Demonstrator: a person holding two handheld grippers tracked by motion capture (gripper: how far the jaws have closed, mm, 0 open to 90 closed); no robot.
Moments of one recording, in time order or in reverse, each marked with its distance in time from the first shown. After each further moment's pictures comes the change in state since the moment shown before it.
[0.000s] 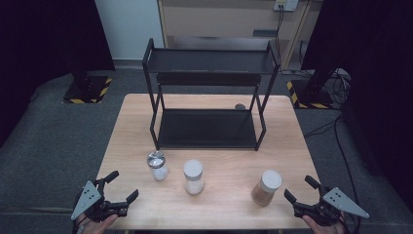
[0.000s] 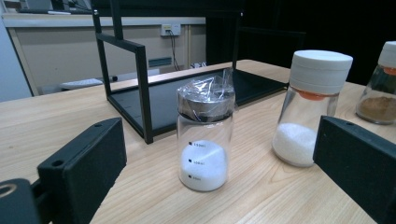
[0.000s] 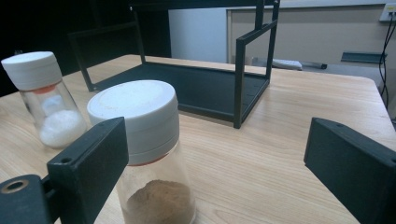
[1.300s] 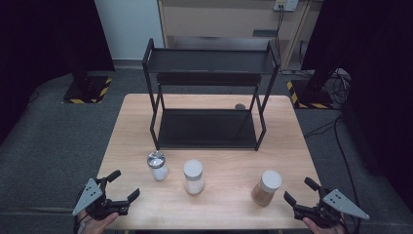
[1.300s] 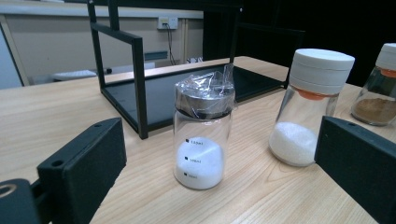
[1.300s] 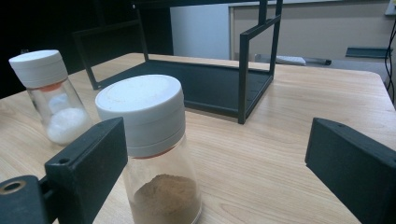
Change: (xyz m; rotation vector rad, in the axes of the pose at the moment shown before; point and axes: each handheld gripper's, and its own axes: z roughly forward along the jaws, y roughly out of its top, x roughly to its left) left arm 0.005 0.005 0.005 0.027 -0.020 -0.044; right arm 0.001 -0.001 -0.002 0.011 0.007 0.011
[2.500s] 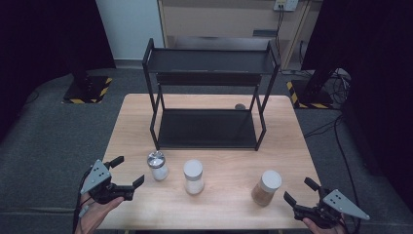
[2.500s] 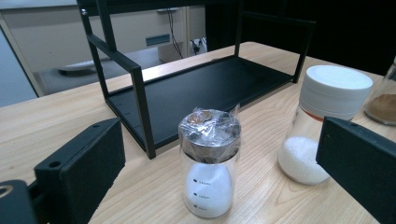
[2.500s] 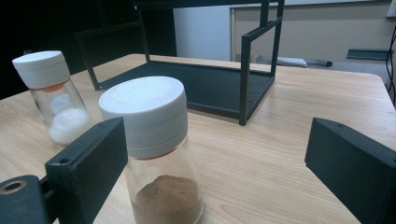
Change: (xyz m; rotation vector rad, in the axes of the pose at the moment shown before) left arm -0.004 0.071 0.030 0.121 0.018 0.076; right arm 0.001 0.000 -0.001 -0.004 0.002 -0.008
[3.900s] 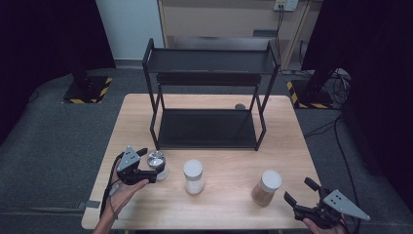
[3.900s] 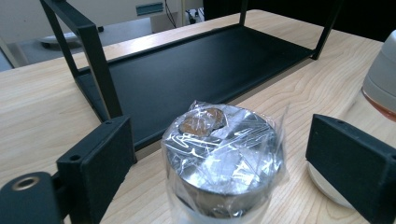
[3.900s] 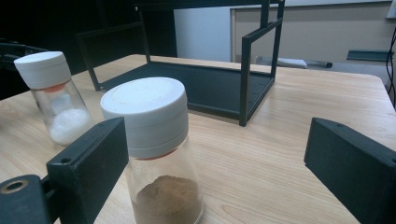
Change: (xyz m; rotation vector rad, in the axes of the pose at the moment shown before) left arm 0.009 0.001 0.082 0.107 -0.021 -0.019; right arm 0.000 0.000 -0.001 -0.003 0.003 -0.003
